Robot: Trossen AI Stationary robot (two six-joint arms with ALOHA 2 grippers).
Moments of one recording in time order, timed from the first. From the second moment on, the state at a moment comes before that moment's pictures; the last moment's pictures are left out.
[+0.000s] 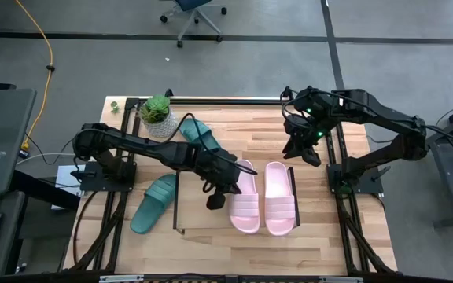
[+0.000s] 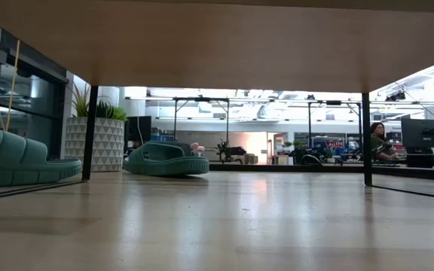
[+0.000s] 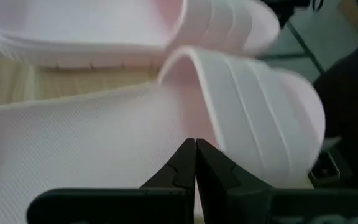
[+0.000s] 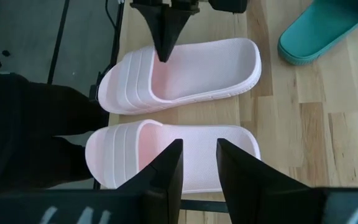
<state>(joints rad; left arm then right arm) -0.02 1.69 1.35 -0.36 0.23 -0.06 -0.19 1.28 1.61 -1.29 -0.45 0.00</state>
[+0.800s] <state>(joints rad) -0.02 1.71 1.54 -0.85 0.19 0.05 -0.19 1.28 1.61 -1.29 -0.45 -0.02</state>
